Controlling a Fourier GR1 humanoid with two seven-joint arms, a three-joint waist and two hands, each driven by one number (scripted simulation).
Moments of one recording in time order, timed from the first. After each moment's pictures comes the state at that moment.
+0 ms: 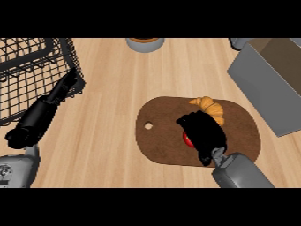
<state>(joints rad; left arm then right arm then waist) -0.19 0.22 0.04 -1.57 -0.16 -0.24 -0.07 -0.32 -0.20 0.53 -1.49 1.17 0.51 0.27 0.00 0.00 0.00</state>
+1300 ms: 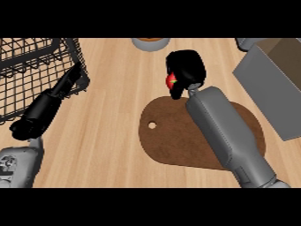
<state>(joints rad) -0.25 0.21 0.05 -1.52 -0.16 -0.27 -0.08 -0.88 -0.01 0.17 -0.84 1.18 -0.02 0.28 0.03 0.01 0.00</state>
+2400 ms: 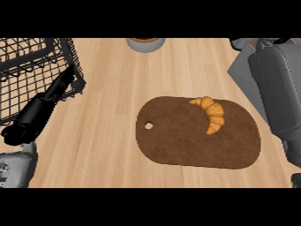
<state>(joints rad) -0.21 0.22 0.07 -1.56 -0.17 -0.27 -0.07 -1.02 -0.26 -0.16 -0.94 1.17 -0.21 0.59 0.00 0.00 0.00</state>
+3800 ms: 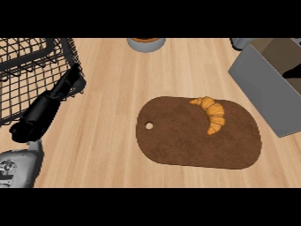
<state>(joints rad) -0.23 0.19 0.06 -1.56 -0.18 -0.26 -0.04 -0.93 -0.58 -0.36 -0.58 0.88 0.26 0.10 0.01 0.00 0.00</state>
